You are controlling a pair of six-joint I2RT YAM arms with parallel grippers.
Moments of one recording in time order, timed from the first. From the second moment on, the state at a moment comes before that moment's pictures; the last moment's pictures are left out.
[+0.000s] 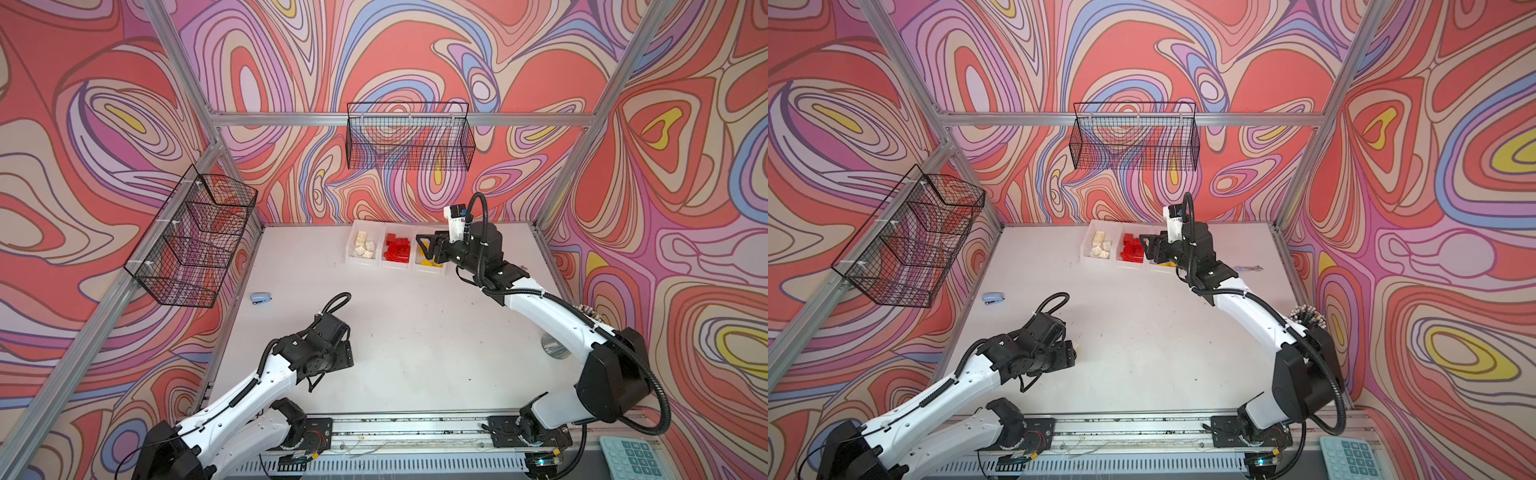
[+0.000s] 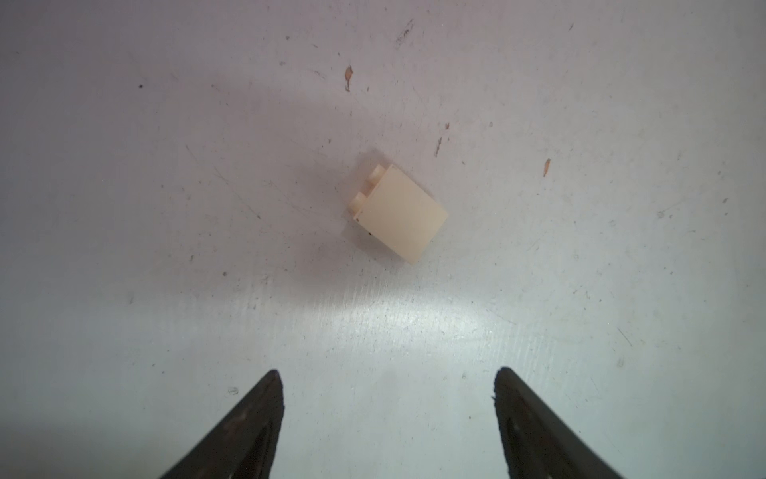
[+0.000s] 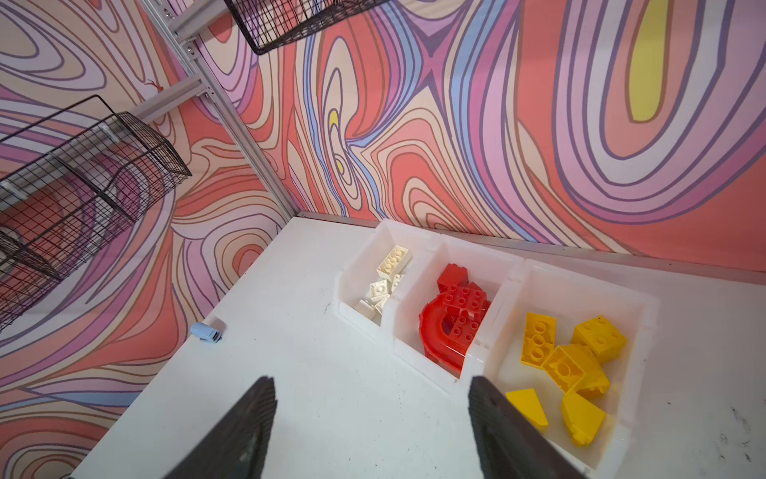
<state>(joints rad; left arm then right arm) -0.61 0.95 0.58 -0.84 -0.10 -0.86 0.45 1.49 1.19 0.07 -0.20 0.29</state>
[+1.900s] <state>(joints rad) -0.62 1.21 0.72 -0.57 -0.20 -0.85 0.46 1.43 1.04 0.10 -0.20 0.31</state>
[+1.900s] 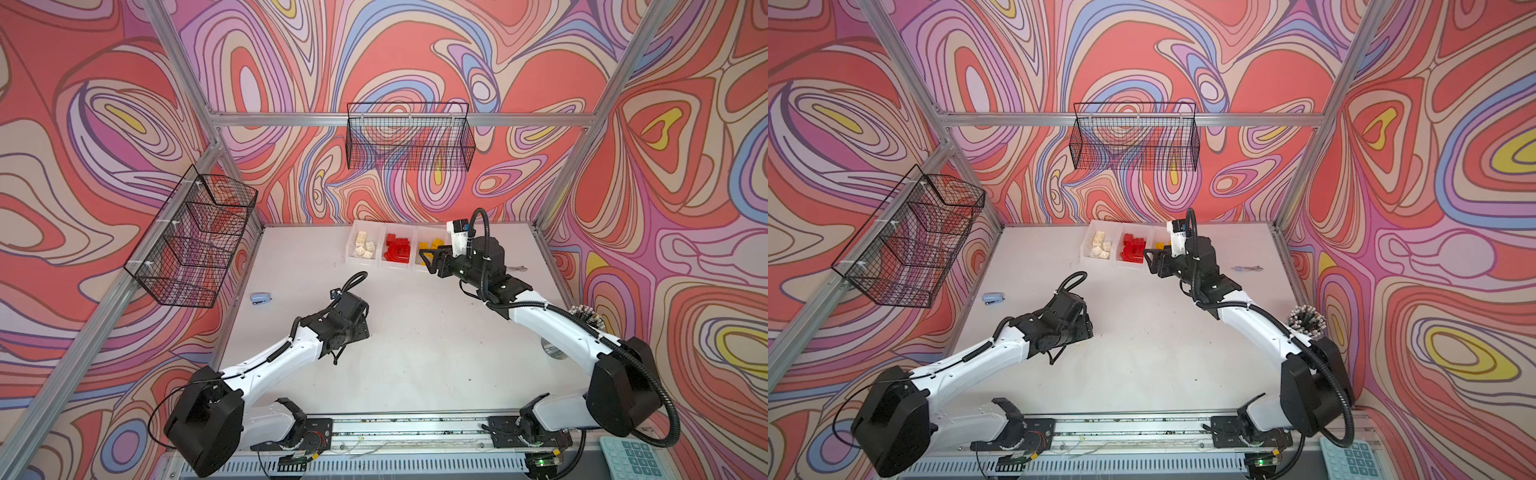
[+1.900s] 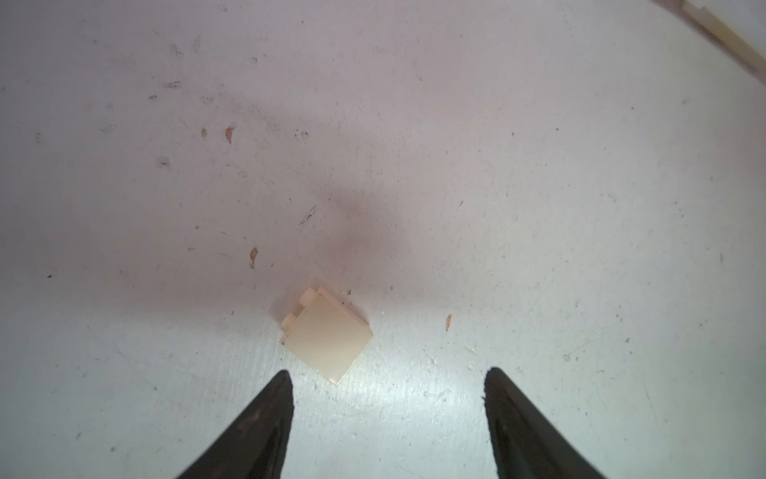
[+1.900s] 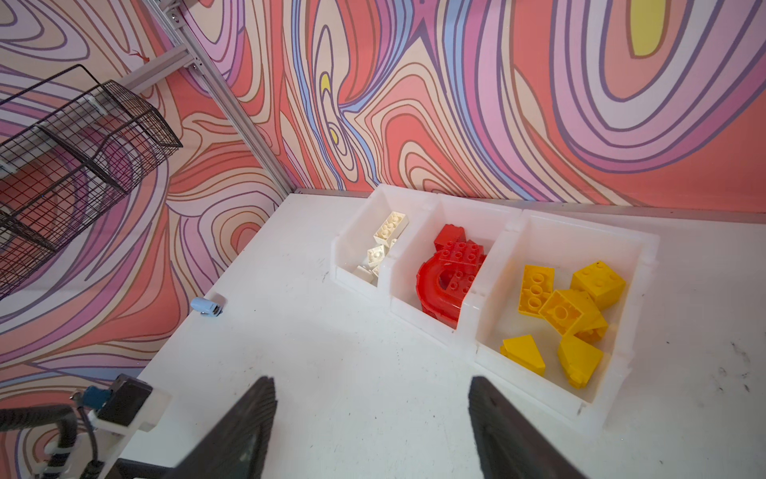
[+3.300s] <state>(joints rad) -0.58 1.59 0.82 -0.45 -0.20 -0.89 0.48 1.40 1.01 0.13 -0.23 0.32</state>
